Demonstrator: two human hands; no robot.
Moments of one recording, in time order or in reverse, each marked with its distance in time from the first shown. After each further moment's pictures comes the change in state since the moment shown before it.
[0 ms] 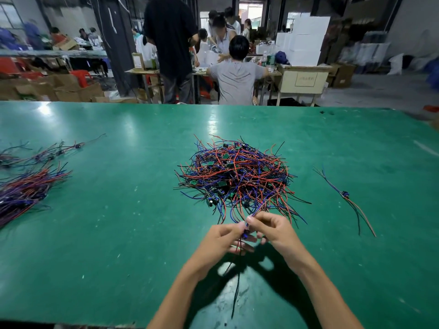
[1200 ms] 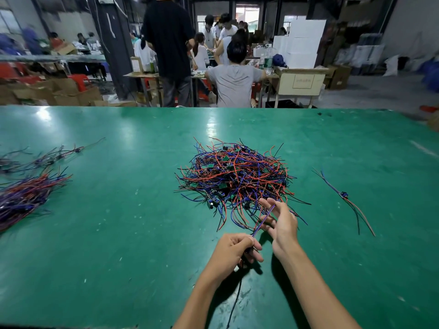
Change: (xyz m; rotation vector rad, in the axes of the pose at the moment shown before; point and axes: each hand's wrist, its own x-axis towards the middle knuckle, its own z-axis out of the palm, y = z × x) left_hand 0.003 -0.007 0.026 0.023 0.073 -0.069; right_hand 0.035 0.005 0.012 0.513 0.576 0.189
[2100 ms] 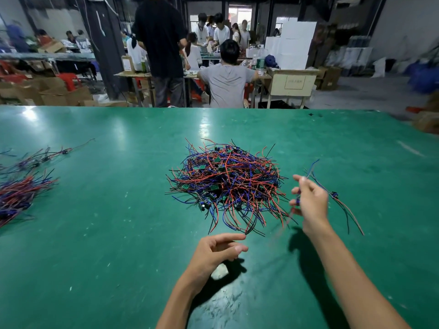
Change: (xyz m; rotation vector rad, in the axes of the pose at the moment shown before) left_hand -0.009 -0.016 -0.027 -0.171 -0.038 0.120; right_hand 0.040 -0.070 -0.043 -0.307 0.156 -0.316
